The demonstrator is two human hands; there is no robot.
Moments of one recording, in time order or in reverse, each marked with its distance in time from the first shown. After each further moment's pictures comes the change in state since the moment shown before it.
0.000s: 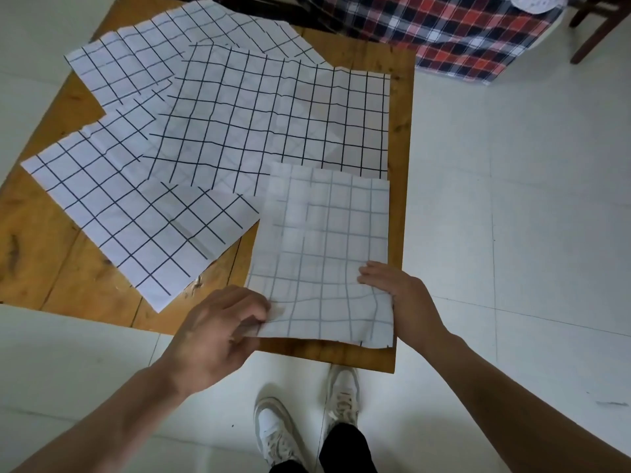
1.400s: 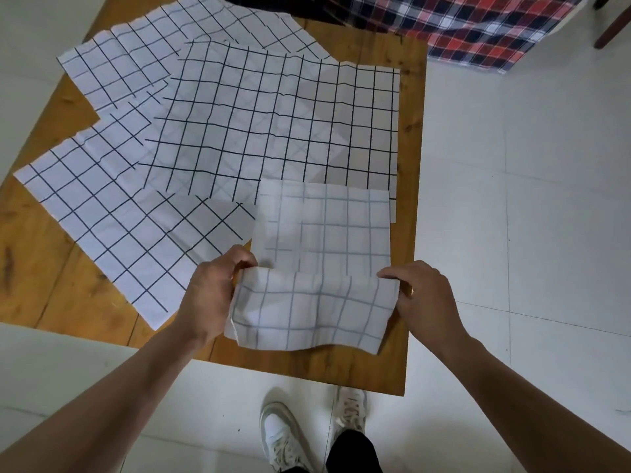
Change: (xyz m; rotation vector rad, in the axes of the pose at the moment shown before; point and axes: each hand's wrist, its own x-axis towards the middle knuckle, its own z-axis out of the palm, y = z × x) left_hand 0.070 -0.034 0.009 -0.709 0.259 -0.705; right_hand 0.027 -0.009 -0.018 -0.157 0.080 0.270
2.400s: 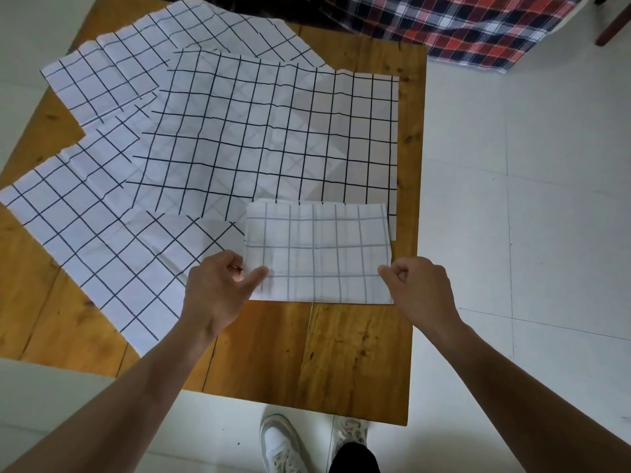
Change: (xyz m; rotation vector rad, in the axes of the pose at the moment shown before) left_hand 0.036 0.016 0.004 0.612 0.164 -0.013; right_hand 0.052 -0.018 -0.003 0.009 0.005 0.248
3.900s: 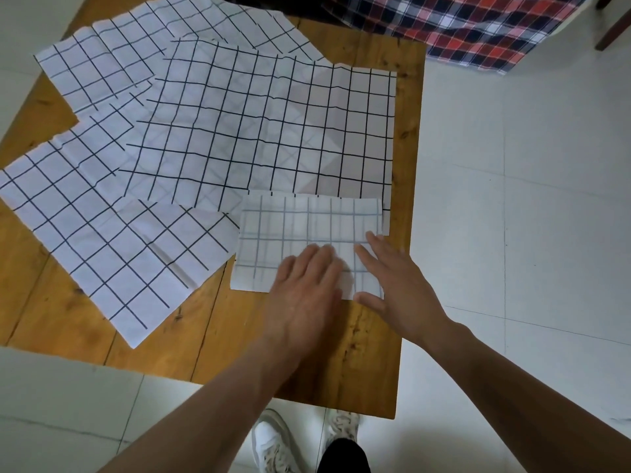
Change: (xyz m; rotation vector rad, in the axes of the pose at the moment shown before) left_hand -0.041 0.049 0.094 0.557 -0.026 0.627; right_hand -0.003 0.014 0.004 -0.392 -0.251 -0.436
